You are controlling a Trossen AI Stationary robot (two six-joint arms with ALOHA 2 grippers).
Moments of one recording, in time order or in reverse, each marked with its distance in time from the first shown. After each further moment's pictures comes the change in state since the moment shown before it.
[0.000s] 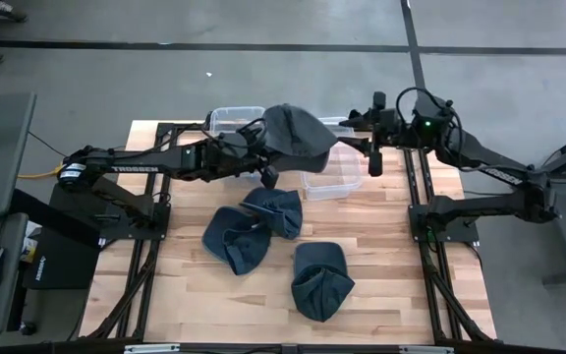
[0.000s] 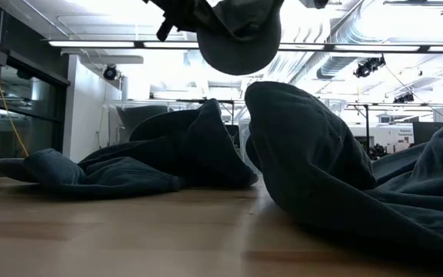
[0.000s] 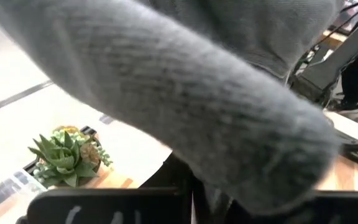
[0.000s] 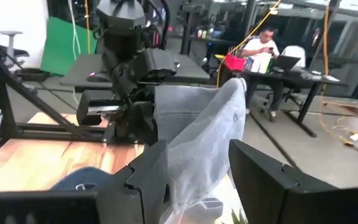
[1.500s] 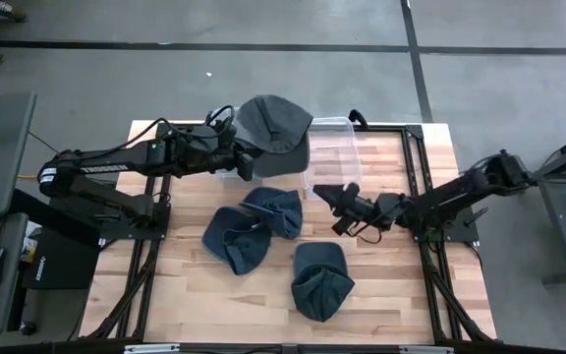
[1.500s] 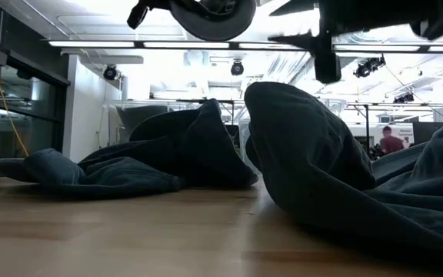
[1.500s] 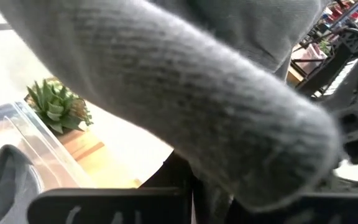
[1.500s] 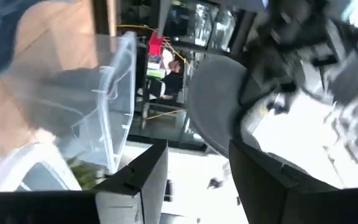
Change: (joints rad) left arm 0.001 -0.192 0.000 -0.191 0.060 -0.347; right arm 0.672 0.332 -0.584 1.091 0.963 -1.628
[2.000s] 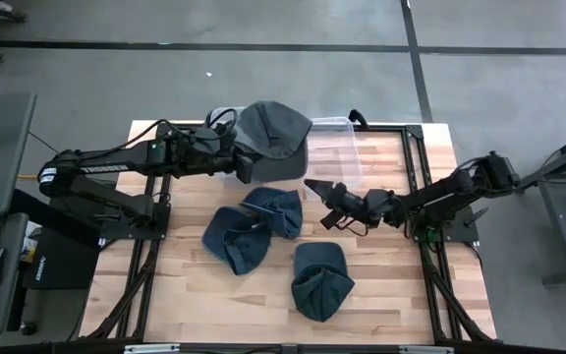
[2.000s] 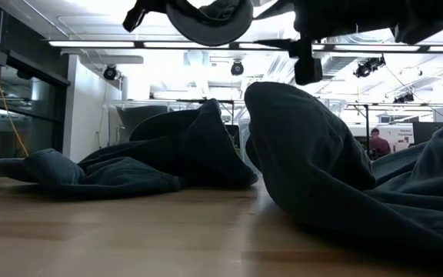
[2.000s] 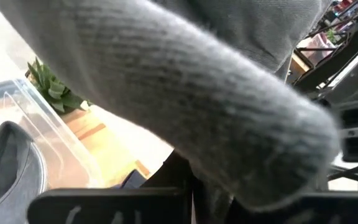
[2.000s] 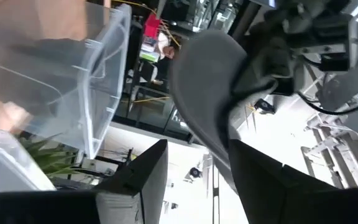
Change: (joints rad) left arm -0.001 0.000 0.000 -0.065 0.032 -0.052; right arm -0.059 0.103 0.080 0.065 -0.008 -0.147
